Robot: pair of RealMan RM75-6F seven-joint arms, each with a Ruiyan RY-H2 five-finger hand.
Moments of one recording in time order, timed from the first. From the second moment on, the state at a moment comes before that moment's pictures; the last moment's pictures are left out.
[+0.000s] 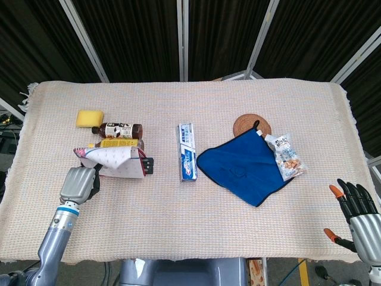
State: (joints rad) left arm -0.45 -1.36 -0.12 -1.82 1.07 1.24 0.53; right arm -0.01 -1.02 -0.02 -1.61 -1.75 1.68 0.07
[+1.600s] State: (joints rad) left arm -0.51 -1.19 -0.18 -1.79 1.01 1.16 0.40; right arm -0.01 -1.03 -0.02 -1.60 -1.76 1.67 0.06
